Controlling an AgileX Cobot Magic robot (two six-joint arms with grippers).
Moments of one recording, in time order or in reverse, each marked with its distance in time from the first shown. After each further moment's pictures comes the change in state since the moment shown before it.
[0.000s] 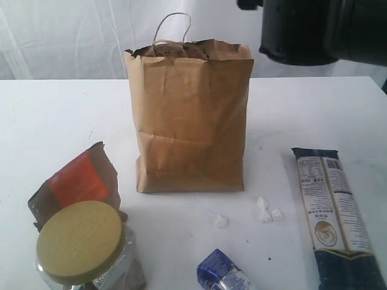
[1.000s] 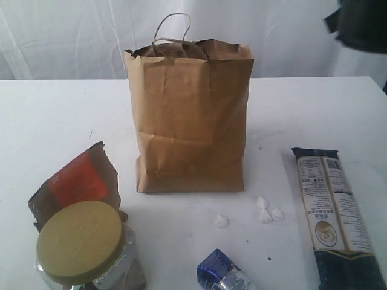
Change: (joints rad) left arm 0.000 0.000 0.000 0.000 0.000 0.000; right arm -0.271 -0.082 0.099 -0.011 -0.080 -0.531
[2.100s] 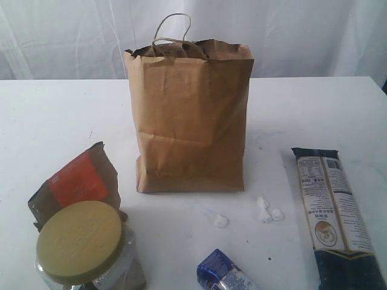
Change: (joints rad) left arm 0.000 0.000 0.000 0.000 0.000 0.000; right arm -0.522 -0.021 0.011 -0.353 1.218 1.553
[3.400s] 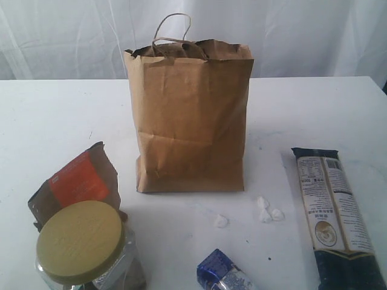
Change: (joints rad) left arm 0.000 0.000 0.000 -0.013 -0.008 -0.003; right arm -0.031 -0.705 0.674 -1.274 0.156 0.479
